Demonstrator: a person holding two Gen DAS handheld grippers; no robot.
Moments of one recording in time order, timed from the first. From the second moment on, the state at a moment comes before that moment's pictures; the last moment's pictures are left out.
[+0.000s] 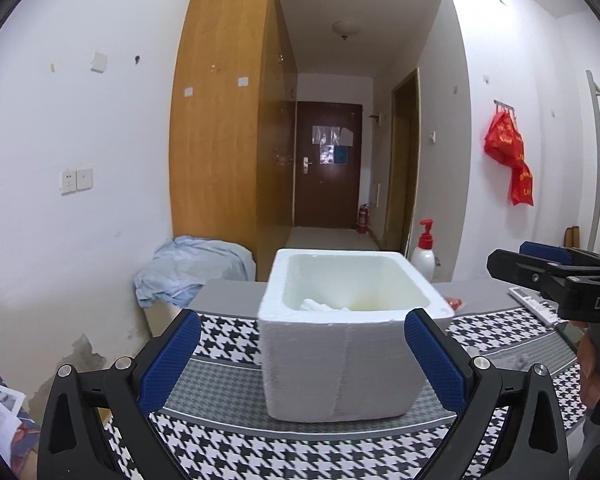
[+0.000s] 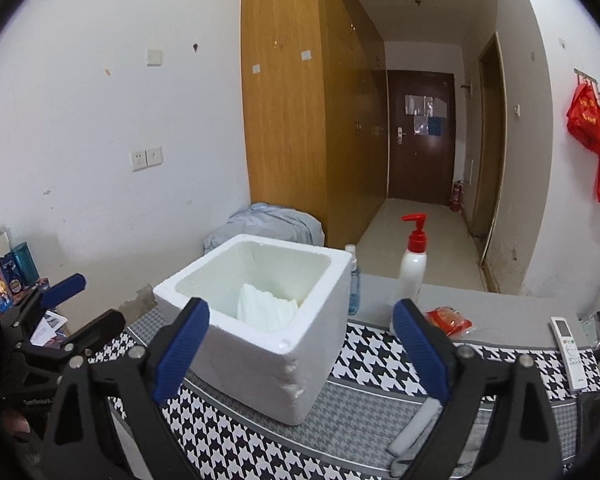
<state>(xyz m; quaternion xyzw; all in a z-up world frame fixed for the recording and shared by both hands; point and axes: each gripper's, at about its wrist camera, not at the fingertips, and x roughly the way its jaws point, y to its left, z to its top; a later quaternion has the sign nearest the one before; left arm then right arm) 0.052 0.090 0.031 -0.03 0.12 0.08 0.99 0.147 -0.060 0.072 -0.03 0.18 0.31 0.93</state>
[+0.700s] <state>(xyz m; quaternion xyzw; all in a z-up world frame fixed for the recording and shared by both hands) 0.047 0.047 0.029 -0.02 0.12 0.04 0.99 0.125 -0.113 0.060 -0.02 0.15 0.27 0.95</state>
